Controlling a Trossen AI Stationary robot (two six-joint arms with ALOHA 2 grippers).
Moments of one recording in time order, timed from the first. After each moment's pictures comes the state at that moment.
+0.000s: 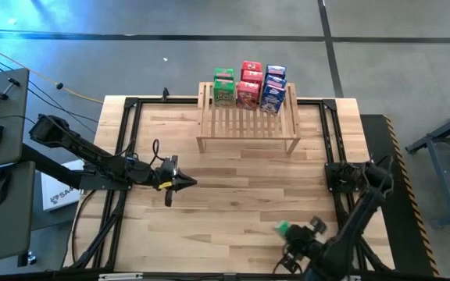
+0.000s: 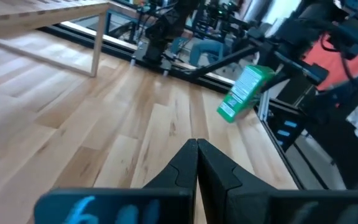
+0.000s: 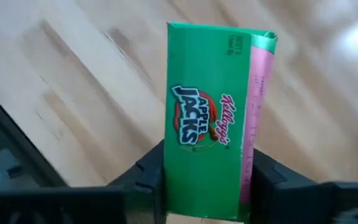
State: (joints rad) left arm -0.36 1.08 0.24 0.68 -0.32 -0.39; right arm 0.99 1.94 1.67 -1.42 0.41 1.75
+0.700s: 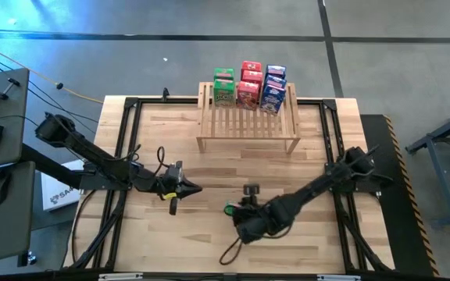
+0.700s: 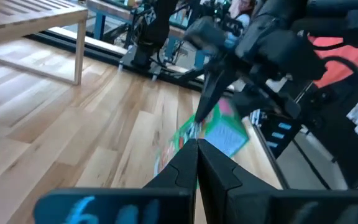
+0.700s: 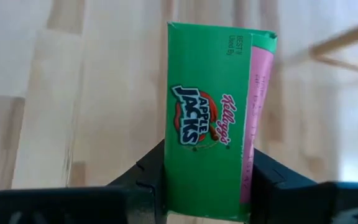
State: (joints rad) left arm -0.45 1.17 0.39 0.63 -0.41 -0.39; right arm 0.54 1.94 1.62 -0.91 0.51 0.33
